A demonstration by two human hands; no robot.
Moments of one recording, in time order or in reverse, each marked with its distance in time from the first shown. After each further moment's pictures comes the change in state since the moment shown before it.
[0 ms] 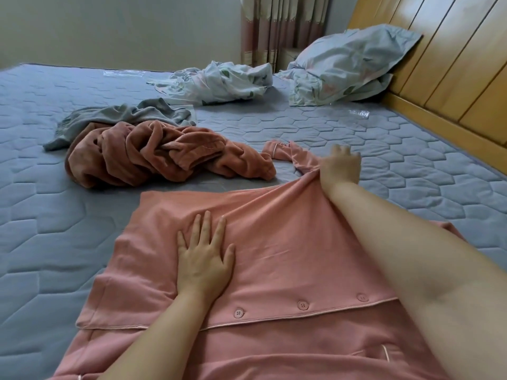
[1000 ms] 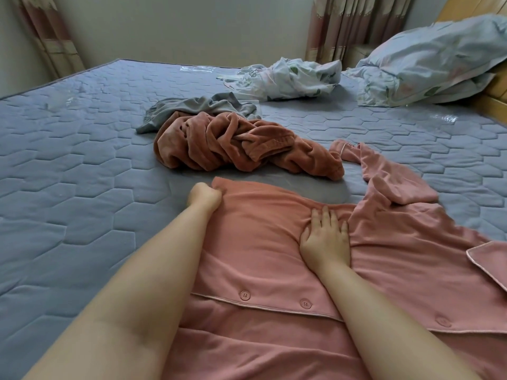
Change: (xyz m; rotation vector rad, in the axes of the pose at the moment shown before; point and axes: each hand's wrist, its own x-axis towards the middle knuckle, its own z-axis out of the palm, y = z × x) left_hand 0.092 -0.118 -0.066 -0.605 -0.103 -0.815; right_hand -0.144 -0.141 0.039 0.377 -0.189 -0.150
